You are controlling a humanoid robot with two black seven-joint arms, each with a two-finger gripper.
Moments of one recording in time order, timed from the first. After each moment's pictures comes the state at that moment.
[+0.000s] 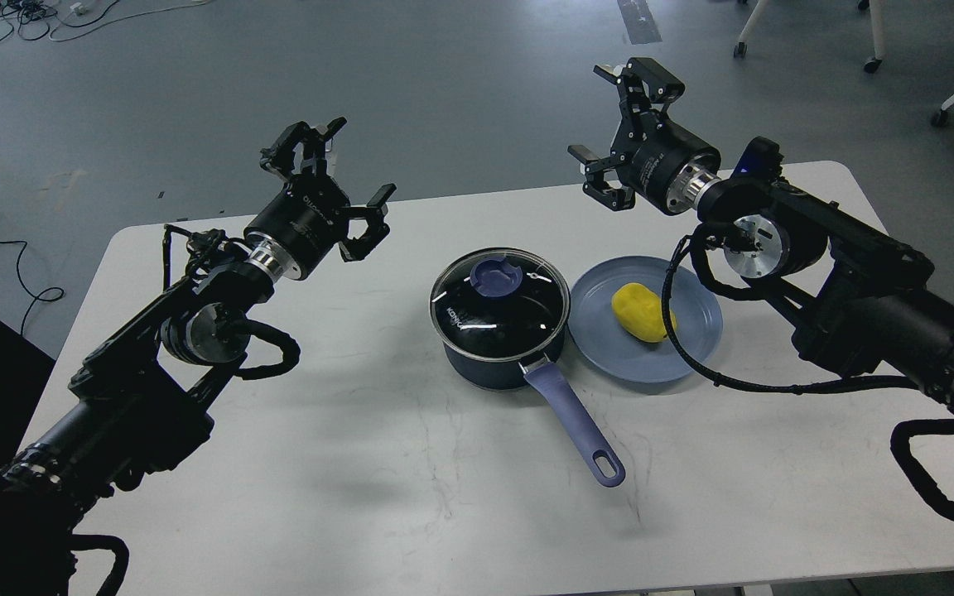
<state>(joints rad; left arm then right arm) -0.79 0.28 -0.69 -0.83 0.04 -0.34 -0.19 0.88 -0.17 0.72 0.79 -0.22 0.15 0.11</state>
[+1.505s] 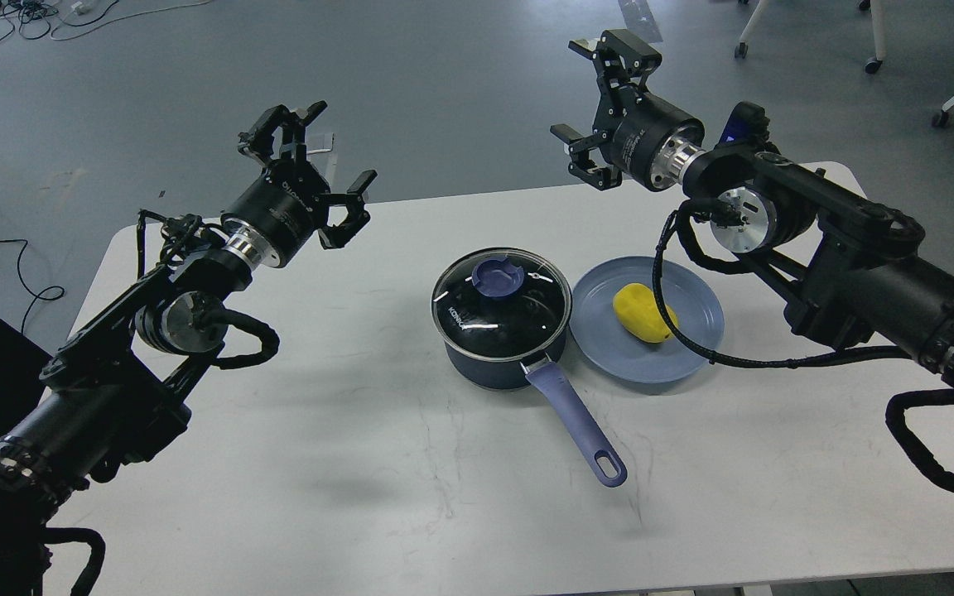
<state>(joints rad) -0.81 0.32 -0.67 -0.84 0.05 -0.34 -0.19 0.96 -0.16 0.65 0.78 -0.23 0.14 0.10</state>
